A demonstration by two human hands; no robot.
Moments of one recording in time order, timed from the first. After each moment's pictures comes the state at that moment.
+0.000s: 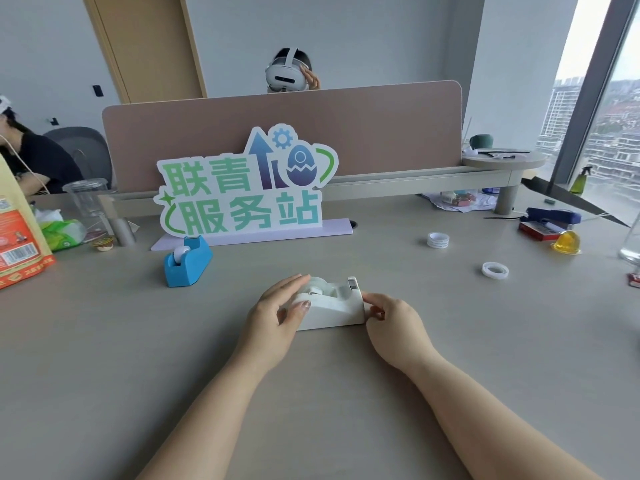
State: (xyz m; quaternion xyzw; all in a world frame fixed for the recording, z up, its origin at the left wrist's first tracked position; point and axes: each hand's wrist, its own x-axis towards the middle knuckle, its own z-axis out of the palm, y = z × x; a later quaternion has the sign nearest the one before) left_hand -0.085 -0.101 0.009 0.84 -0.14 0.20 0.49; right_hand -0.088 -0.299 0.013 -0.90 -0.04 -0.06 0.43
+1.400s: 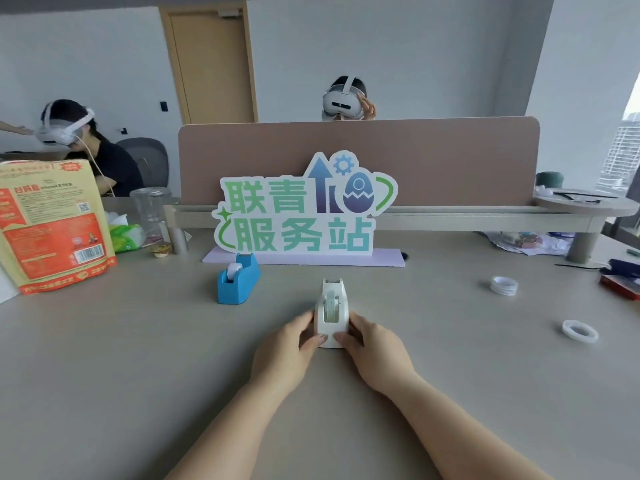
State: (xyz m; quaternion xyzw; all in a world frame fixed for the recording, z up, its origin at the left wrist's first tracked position) left_hand -0.057 -0.042 -0.003 0.93 0.01 0.12 0.35; right_hand -0.033 -0.208 0.006 -0.93 -0.18 -0.07 0.32
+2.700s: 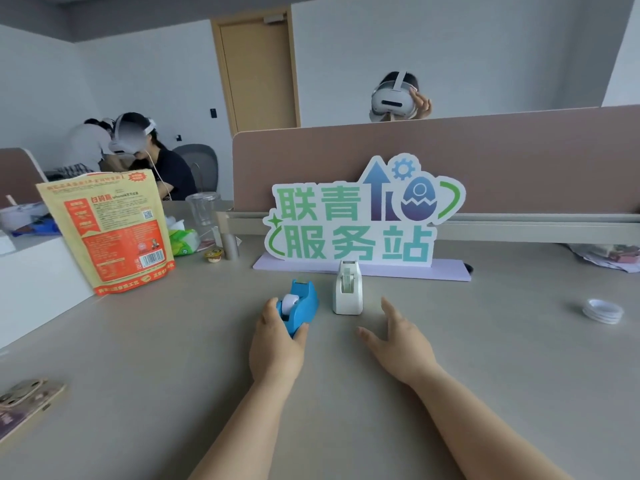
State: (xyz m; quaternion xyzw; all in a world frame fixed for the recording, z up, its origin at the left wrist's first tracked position) left_hand -0.032 0.036 0.006 0.87 0.24 0.26 0.34; right_hand 0.008 -0.150 0.020 -0.94 -0.13 -0.01 0.33
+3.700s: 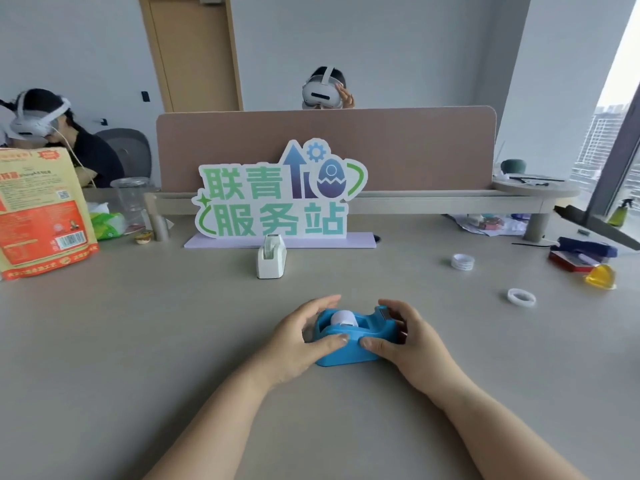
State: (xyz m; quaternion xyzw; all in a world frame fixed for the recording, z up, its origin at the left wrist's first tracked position) left_hand -0.108 -0.100 0.018 0.82 -0.13 0.02 0.56; right_hand -0.099 -0.303 0.013 -0.82 -0.11 -0.03 0.55
